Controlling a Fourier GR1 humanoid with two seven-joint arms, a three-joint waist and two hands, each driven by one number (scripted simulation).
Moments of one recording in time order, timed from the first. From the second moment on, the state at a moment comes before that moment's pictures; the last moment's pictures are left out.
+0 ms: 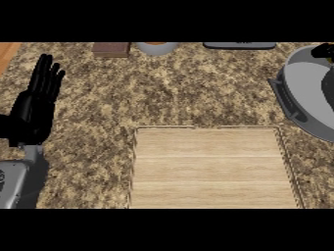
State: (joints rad) left arm -0.28 0.22 0.06 -1.54 0.16 0.13 0.04; right arm -0.99 -0.52 -0.01 -0.49 1.38 -0.52 1.12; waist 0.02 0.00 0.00
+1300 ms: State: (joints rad) left arm -0.31 0.20 0.06 -1.52 0.14 0.13 0.03; right arm -0.82 -0.54 -0.40 -0.37 0.97 -0.76 0.61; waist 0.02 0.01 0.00
